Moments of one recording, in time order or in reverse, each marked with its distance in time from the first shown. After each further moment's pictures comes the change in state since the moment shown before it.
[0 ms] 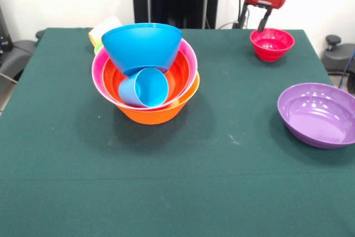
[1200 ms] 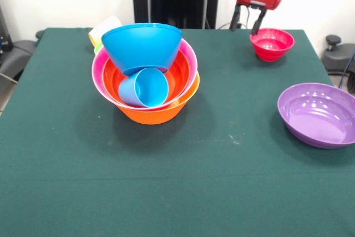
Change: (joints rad) arm -0.162 -0.098 0.041 -0.064 -0.130 0.133 0.000
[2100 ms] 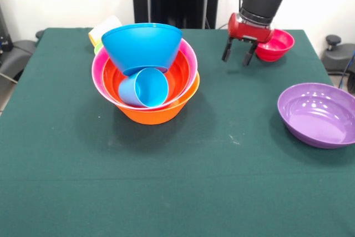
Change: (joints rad) arm -0.031 0.202 0.009 -0.185 -0.001 0.016 0.000
